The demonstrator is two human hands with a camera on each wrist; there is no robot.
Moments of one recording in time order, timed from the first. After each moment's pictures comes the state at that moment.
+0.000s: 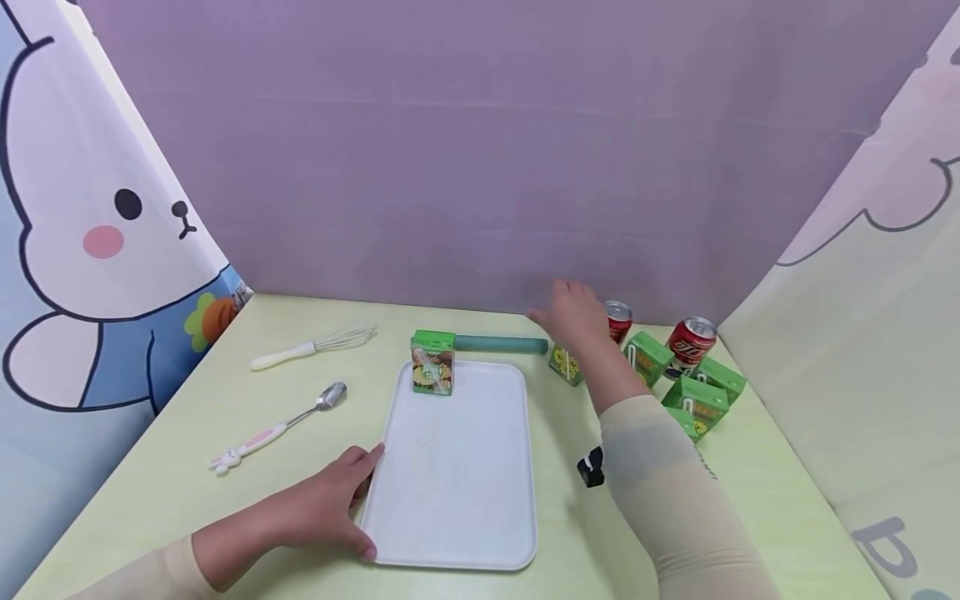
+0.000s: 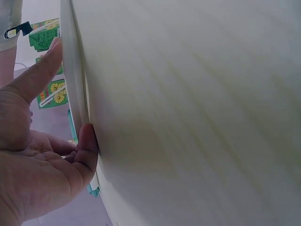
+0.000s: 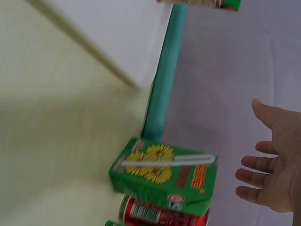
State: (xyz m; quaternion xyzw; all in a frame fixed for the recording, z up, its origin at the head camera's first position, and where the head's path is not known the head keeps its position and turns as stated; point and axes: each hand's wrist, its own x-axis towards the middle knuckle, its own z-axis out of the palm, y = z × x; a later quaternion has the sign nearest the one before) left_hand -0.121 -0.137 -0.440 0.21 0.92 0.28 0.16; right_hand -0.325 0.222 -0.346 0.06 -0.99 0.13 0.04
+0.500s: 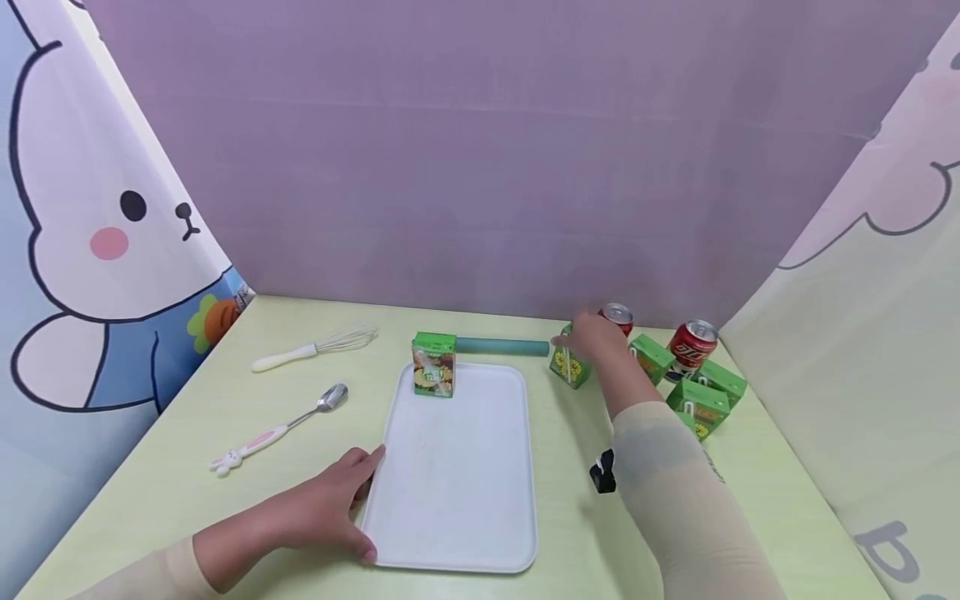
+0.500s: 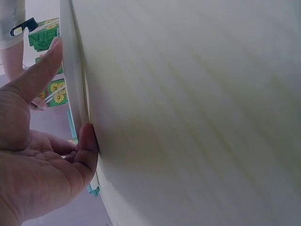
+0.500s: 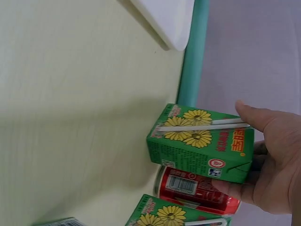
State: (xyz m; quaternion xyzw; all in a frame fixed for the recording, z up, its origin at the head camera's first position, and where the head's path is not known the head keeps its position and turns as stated) left_hand -0.120 -0.137 -0.441 0.21 0.92 0.27 0.17; right_hand -0.328 0.257 -0.367 -0.03 -0.99 0.11 -0.11
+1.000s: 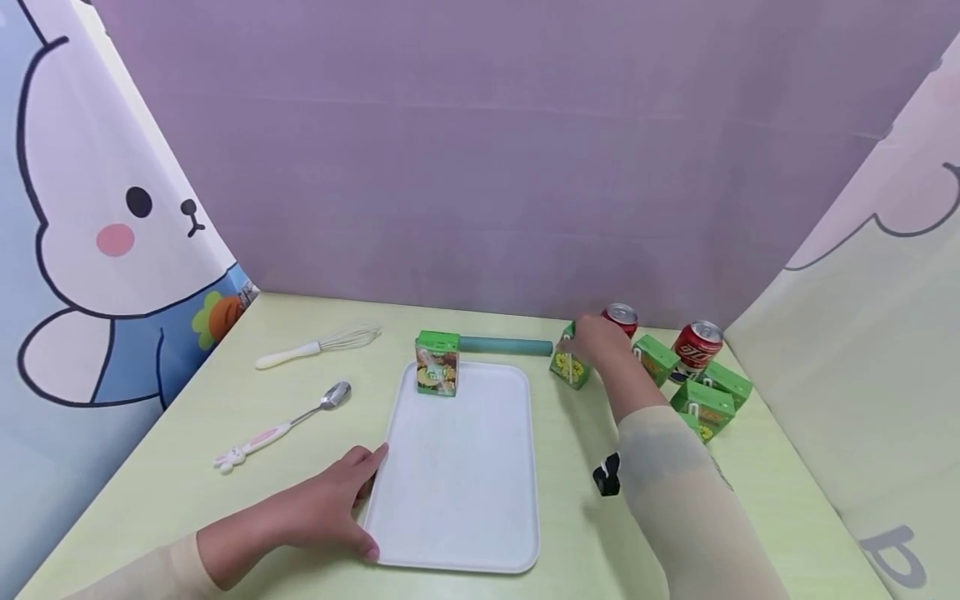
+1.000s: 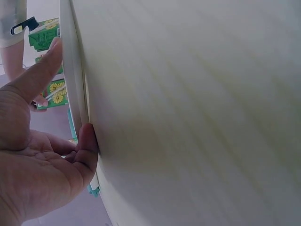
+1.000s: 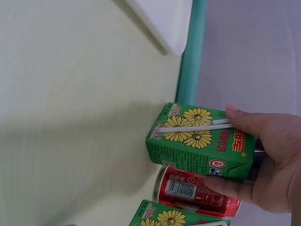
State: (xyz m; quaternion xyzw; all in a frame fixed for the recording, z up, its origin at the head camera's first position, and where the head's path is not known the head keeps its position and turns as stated) left_hand -0.119 -0.138 -0.442 0.21 0.92 0.27 0.17; right_hand -0.324 0.255 -0.368 0.01 -0.99 0.09 -0.11
